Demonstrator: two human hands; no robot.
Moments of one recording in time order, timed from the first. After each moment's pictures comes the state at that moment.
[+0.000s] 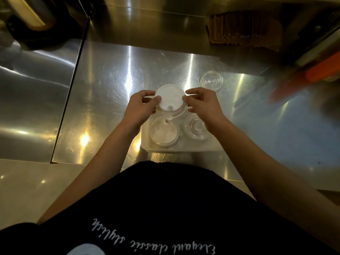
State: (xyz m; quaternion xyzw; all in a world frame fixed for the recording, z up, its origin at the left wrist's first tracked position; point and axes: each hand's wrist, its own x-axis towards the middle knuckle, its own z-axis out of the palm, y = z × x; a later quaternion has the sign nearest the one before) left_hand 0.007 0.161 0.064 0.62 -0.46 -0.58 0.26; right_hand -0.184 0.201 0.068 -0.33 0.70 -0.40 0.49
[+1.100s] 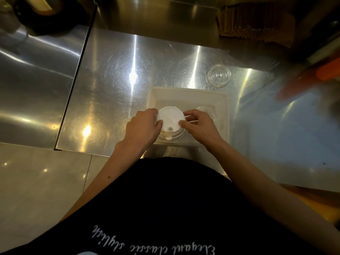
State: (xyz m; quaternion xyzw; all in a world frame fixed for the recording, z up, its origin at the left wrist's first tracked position) left_hand 0.022 0.224 0.069 0.64 -0.70 -0.31 0.01; right_hand -0.158 0.258 0.046 -0.41 0.72 -0.26 0.49
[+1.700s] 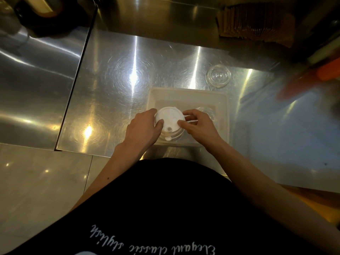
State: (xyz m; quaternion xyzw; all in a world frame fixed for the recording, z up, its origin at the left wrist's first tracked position) left_hand 0.020 0.227 0.069 0.64 -0.70 -0.30 0.01; right_hand -0.159 0.258 0.045 -0.40 0.72 -0.25 0.51
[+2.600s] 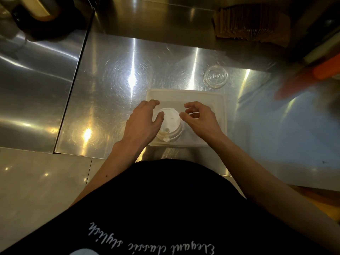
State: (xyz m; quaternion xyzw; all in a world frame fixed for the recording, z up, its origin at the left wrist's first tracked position) left_hand 0.017 0.219 0.070 0.61 -0.72 -0.31 0.12; right_hand -0.169 0.248 0.052 -0.45 0.73 -0.26 0.44
